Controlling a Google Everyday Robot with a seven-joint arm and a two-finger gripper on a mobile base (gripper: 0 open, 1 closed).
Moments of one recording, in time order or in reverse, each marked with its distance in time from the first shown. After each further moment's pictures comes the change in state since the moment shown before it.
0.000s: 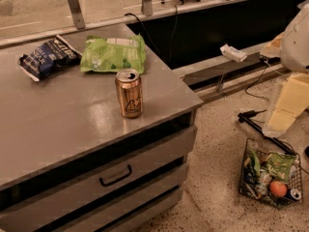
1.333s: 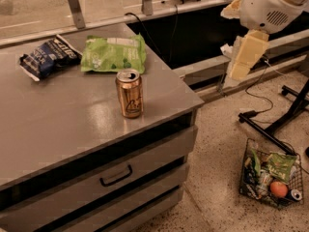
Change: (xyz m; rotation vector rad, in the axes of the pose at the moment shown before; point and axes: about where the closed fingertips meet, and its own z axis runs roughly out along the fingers) arm -0.072 -0.097 0.014 0.086 -0.167 -0.176
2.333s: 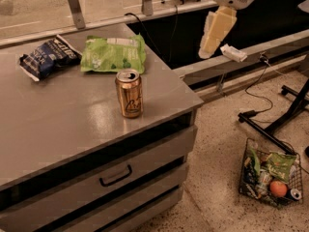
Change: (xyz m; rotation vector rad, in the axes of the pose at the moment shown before) arm -0.058 -0.074 0.018 0.107 -0.113 -0.141
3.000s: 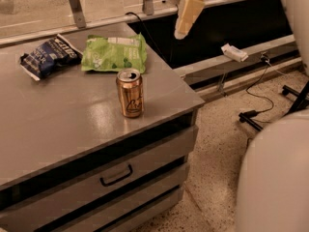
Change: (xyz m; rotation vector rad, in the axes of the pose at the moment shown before) arm -0.034 -0.075 0.050 0.055 -0.068 -0.101
